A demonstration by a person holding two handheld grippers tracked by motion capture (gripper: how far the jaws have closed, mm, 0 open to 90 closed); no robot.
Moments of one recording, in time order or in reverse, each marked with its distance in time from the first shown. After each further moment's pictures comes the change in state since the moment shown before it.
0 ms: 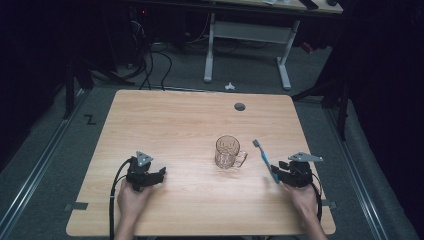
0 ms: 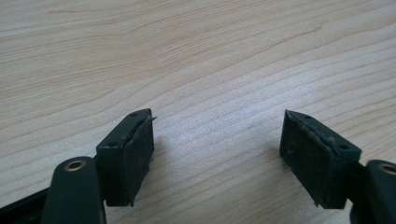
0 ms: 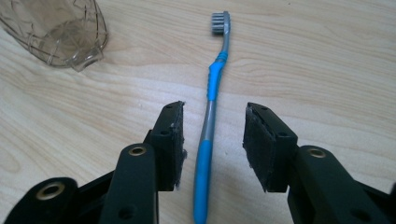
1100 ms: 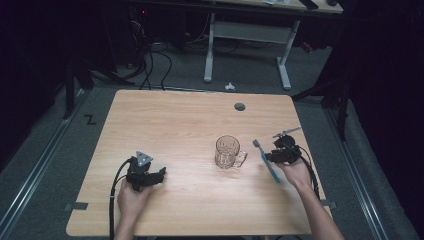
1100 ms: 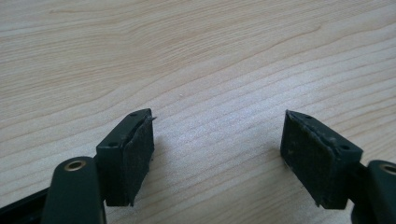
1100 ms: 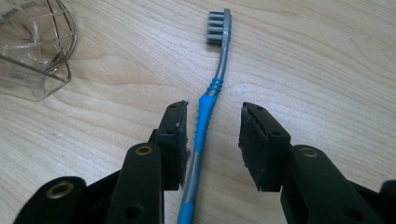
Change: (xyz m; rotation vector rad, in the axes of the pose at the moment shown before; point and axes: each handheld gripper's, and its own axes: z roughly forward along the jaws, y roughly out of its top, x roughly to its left) left arm 0.000 0.000 0.000 -0.001 -0.001 -0.001; right arm -0.006 0.072 0.041 0.310 -0.003 -0.053
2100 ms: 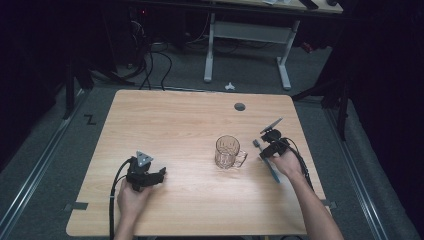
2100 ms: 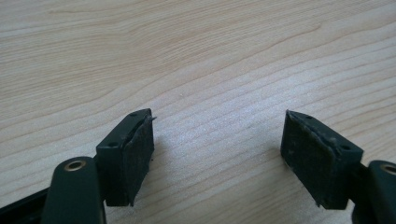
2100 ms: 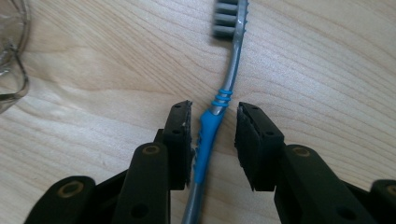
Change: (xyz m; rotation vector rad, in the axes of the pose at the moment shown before) left arm 0.000 0.000 0.000 0.002 0.001 0.004; right arm 0.005 0.036 0.034 0.250 -0.027 -0.031
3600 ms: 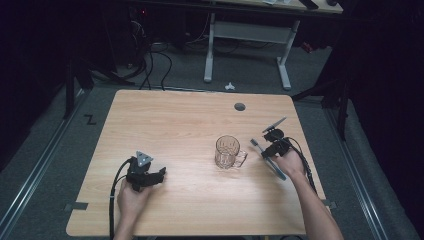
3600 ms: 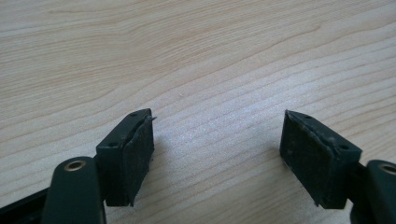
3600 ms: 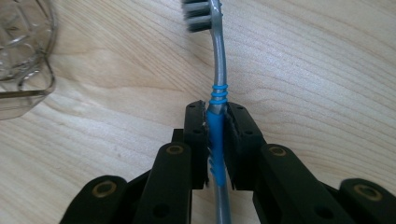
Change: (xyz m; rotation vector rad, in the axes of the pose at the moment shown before) left arm 0.000 0.000 0.000 0.000 -0.001 -0.002; right arm -0.004 -0.005 -0.009 -0.032 0.060 0.019
